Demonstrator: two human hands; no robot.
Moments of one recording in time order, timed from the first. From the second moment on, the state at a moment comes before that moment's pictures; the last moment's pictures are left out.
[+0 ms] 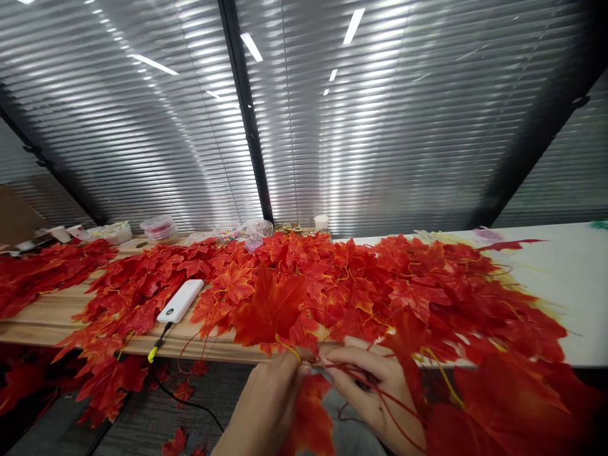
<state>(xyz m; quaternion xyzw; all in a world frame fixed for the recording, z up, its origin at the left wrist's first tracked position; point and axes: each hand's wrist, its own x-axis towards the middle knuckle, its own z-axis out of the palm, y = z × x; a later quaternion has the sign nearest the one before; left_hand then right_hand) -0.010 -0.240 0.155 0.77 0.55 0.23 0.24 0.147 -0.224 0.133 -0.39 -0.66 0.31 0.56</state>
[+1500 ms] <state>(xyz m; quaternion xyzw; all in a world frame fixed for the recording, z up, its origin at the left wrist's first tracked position) -0.021 -0.245 0.158 0.79 0.52 0.25 0.21 0.147 -0.228 0.133 -0.38 -0.71 0.33 0.50</state>
